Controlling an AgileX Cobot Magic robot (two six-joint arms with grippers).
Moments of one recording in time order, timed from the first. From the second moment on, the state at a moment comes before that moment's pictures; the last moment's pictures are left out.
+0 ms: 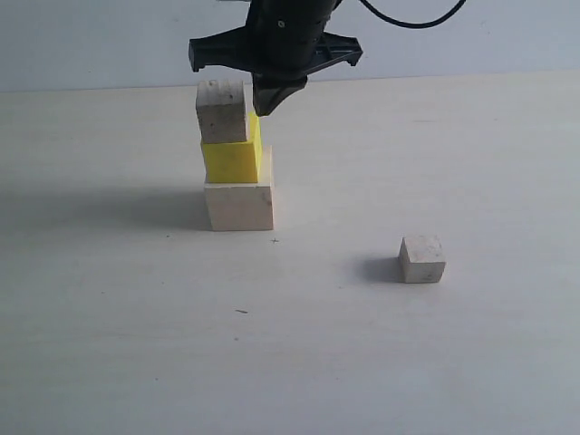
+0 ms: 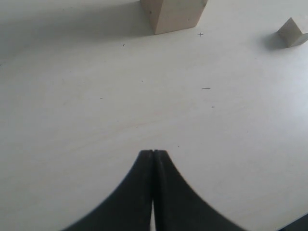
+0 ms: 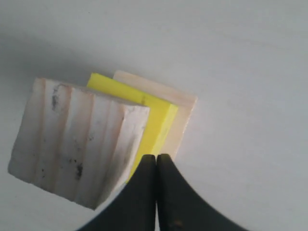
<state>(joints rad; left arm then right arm) -0.62 0.57 -0.54 0.05 0.87 -0.30 0.62 2.11 -1.96 0.09 1.13 0.28</state>
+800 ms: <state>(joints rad) -0.62 0.57 -0.54 0.06 0.84 -0.30 0.62 1.60 -1.67 -0.14 0.92 0.29</state>
